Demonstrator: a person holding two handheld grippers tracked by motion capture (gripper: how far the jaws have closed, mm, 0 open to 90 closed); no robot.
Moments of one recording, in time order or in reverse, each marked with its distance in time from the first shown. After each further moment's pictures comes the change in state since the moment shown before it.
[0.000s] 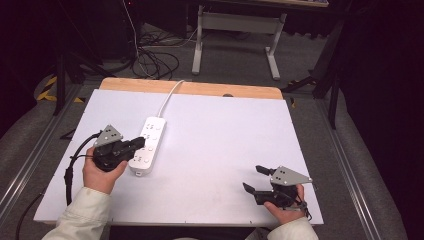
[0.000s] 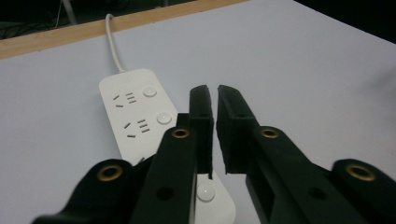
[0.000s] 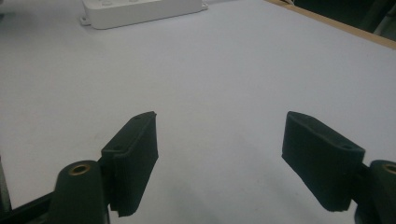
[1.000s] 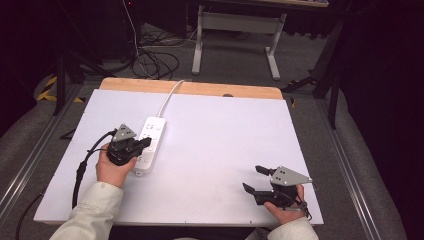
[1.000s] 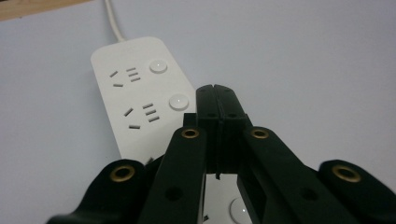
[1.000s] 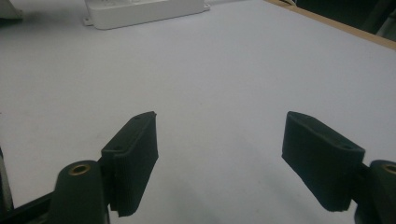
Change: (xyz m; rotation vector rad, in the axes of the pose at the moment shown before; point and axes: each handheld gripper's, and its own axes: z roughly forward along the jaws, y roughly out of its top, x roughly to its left) left arm 0.015 -0.015 0.050 0.104 0.031 0.018; right arm 0.000 0.000 0.000 -0.007 0.009 -0.001
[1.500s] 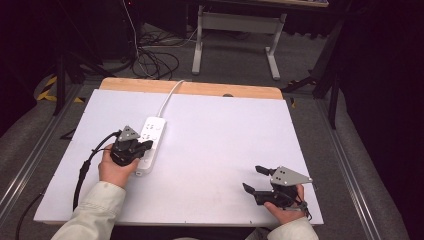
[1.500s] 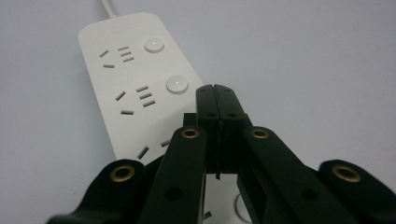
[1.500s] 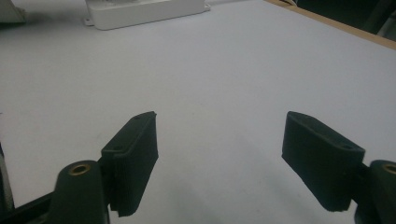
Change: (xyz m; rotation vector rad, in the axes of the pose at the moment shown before) left arm 0.000 -0.004 0.010 0.056 -0.005 0.002; right arm 0.000 0.000 0.000 -0.001 0.003 0.002
